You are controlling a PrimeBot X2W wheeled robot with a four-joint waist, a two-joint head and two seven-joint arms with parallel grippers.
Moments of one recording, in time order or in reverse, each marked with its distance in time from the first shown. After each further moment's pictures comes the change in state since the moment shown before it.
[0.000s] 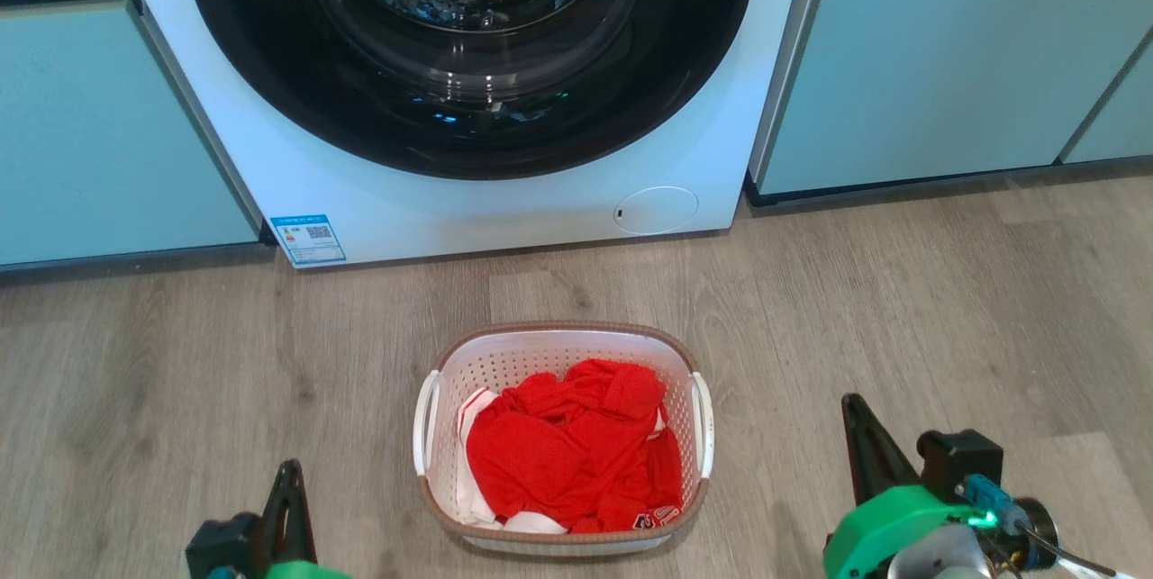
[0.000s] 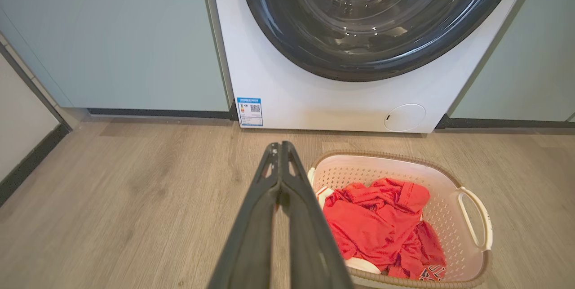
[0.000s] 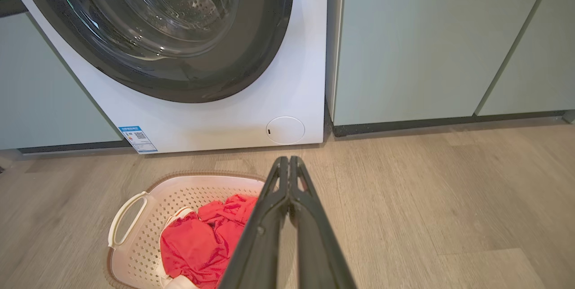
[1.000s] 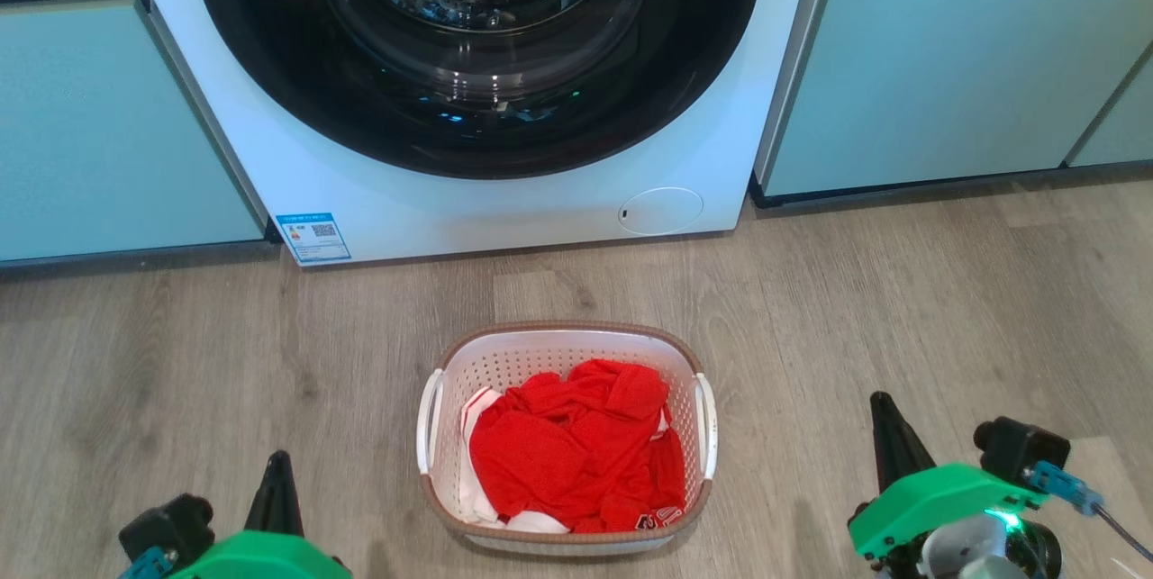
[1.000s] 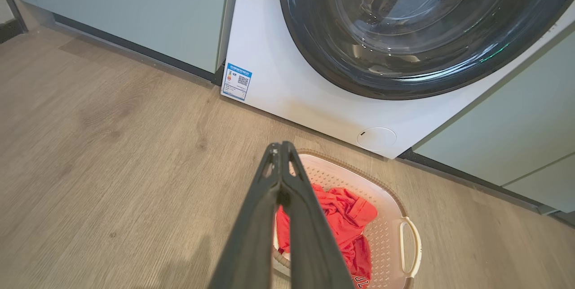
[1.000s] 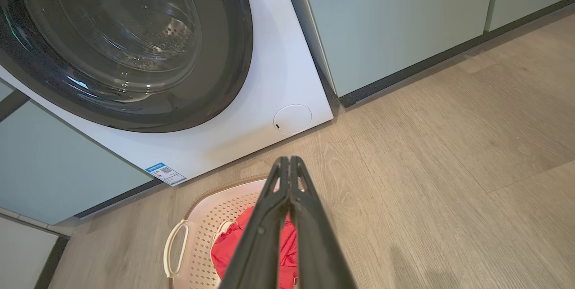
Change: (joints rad) left arm -0.040 0.000 0.031 0.012 -0.342 -0.052 0.084; right arm -0.005 -0.003 -0.041 -0.008 0.340 0.000 0.067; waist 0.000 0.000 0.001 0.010
